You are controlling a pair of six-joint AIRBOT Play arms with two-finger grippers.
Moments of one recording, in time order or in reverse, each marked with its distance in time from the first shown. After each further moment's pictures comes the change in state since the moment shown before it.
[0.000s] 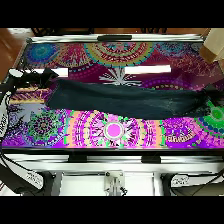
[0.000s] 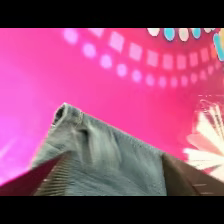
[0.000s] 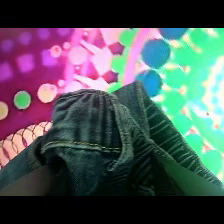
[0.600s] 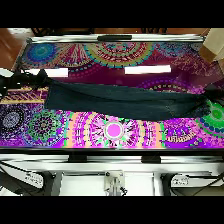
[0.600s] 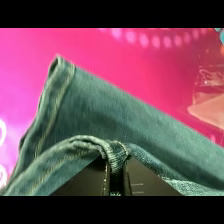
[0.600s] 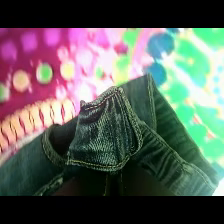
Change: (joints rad) left arm 0.037 0.082 -0.049 0.020 -0.126 0.042; right arm -0.004 0.028 -0.002 0.031 0.050 -0.028
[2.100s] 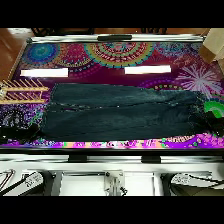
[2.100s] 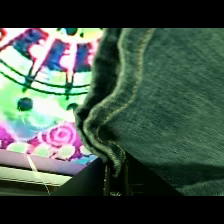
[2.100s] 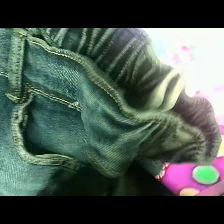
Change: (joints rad) left arm 0.381 0.619 -0.959 0.225 -0.198 0.229; right arm -0.277 0.078 -0.252 0.283 0.407 -0.283
